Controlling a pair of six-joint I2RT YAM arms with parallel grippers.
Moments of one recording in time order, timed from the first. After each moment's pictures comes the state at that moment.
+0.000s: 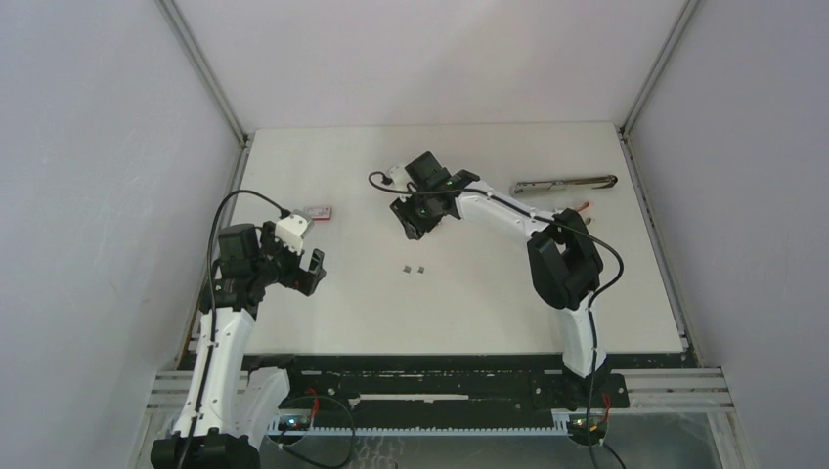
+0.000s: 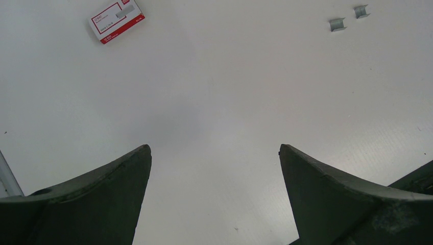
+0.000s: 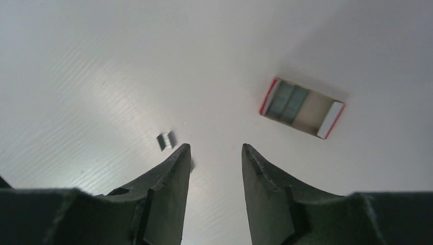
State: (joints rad) left arm 0.09 0.79 0.70 -0.64 0.45 0.45; right arm 0.69 2.07 1.72 -0.64 -0.18 -0.09
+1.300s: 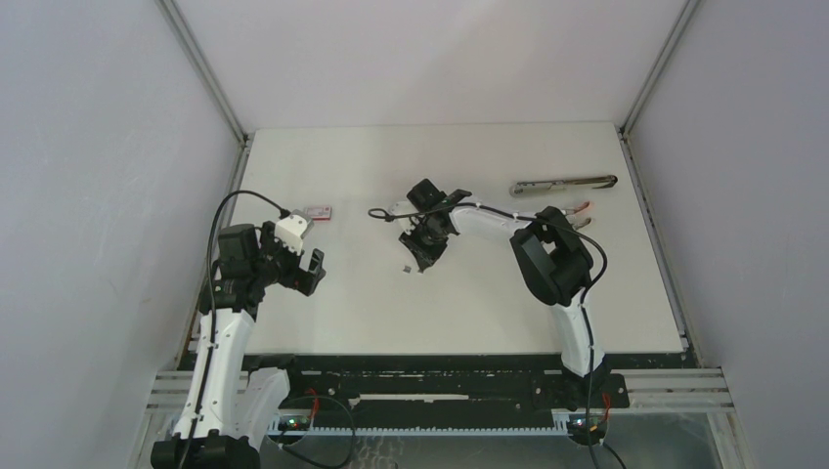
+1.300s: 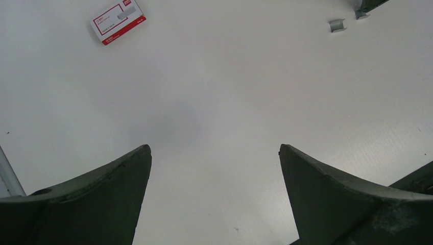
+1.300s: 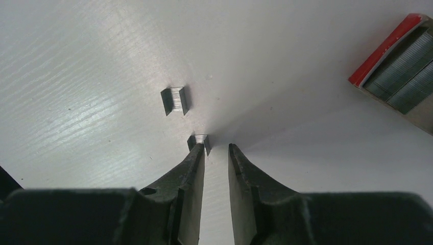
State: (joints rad) left arm 0.09 0.78 0.70 -0.64 0.45 0.45; right arm 0.72 2.11 1.55 -0.67 -0.32 -0.25
